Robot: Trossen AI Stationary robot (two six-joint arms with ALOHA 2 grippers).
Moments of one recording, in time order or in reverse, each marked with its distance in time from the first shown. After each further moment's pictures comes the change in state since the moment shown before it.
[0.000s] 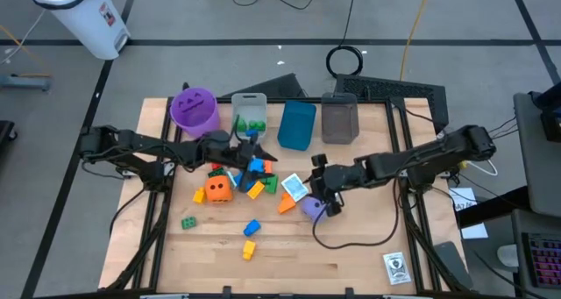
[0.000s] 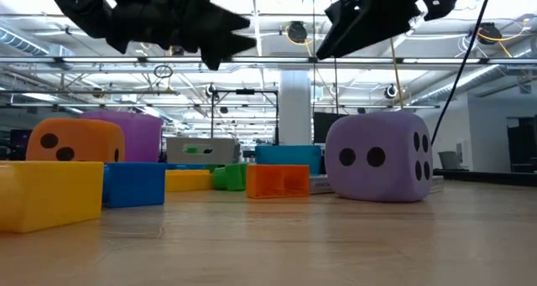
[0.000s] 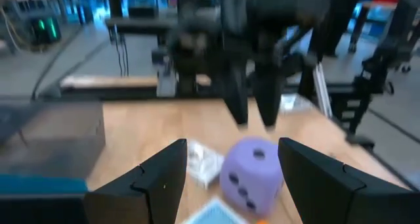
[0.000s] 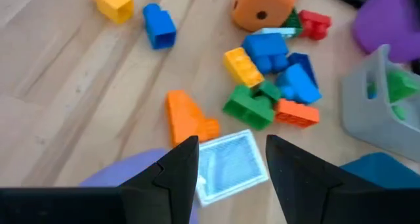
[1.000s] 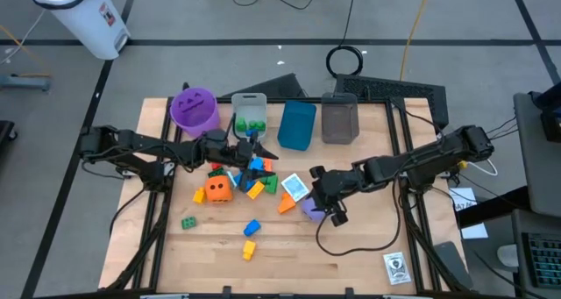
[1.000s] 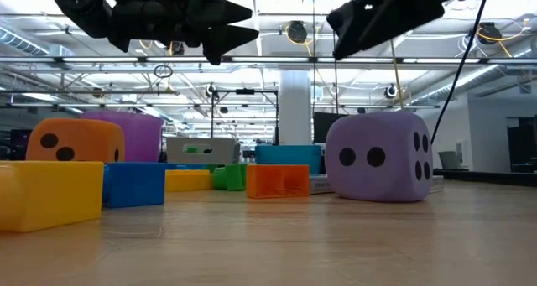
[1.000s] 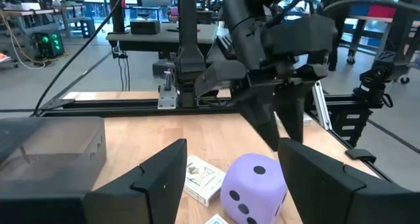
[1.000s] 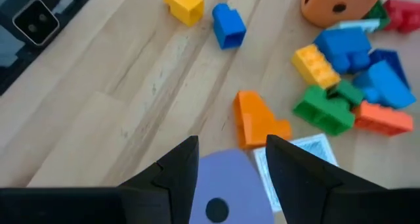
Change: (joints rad) left arm 0.001 0.000 0.000 0.051 -0.001 -0.009; right arm 0.030 0.018 0.007 -0.026 -0.201 0.067
